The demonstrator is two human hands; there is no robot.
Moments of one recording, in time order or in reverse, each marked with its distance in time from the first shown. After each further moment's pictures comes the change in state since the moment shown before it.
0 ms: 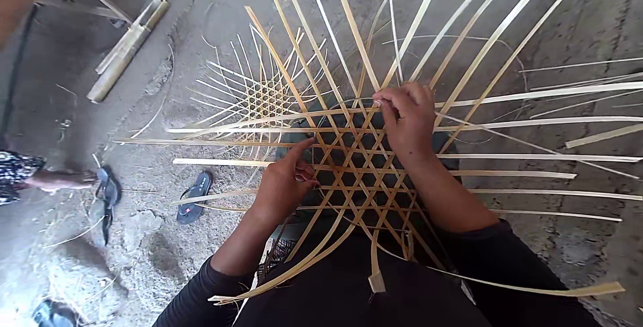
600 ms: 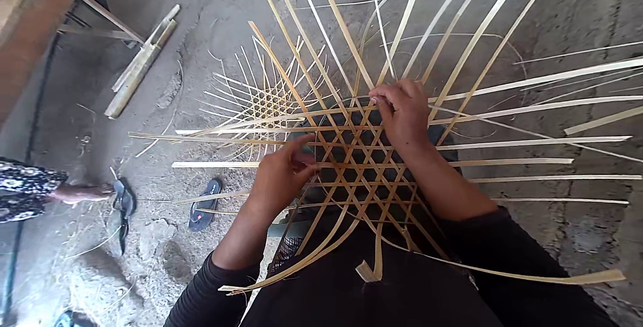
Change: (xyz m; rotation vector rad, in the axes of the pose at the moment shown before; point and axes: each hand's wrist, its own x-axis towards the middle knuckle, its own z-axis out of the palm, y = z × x) left_hand 0.002 0.019 -0.029 -0.083 -0.001 -0.006; right_hand 0.003 0.000 0.003 0.001 -0.021 0.011
